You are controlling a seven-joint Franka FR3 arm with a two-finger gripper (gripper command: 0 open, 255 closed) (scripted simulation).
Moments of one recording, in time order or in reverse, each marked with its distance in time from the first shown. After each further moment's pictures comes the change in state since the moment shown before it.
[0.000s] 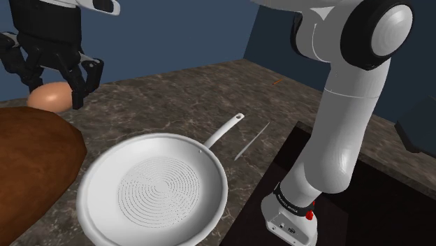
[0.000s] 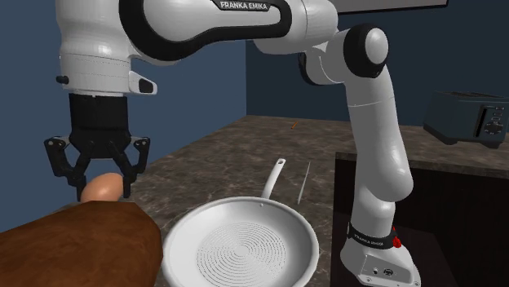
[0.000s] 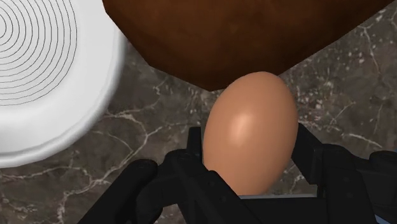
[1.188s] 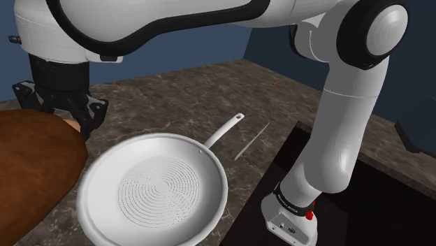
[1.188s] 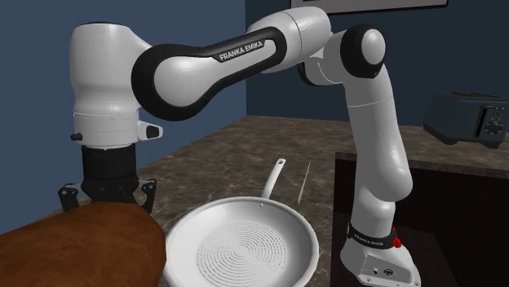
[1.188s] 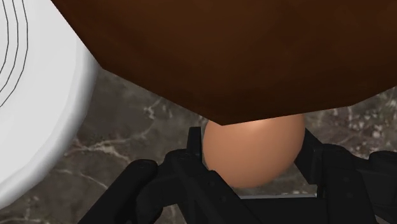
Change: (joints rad) arm -0.012 0.009 -0.007 -0.195 -0.007 0.198 0.000
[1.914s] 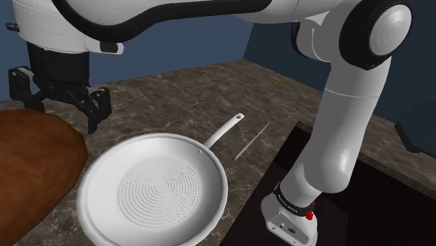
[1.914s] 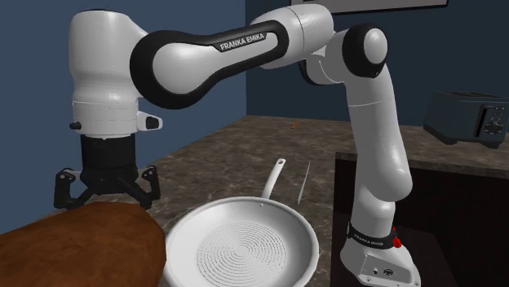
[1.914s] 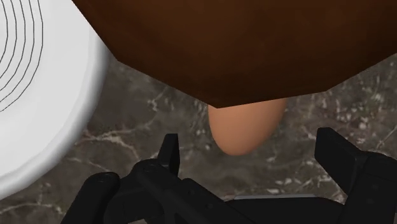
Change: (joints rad) arm -0.005 -0.013 0.003 0.027 0.011 -0.035 -0.008
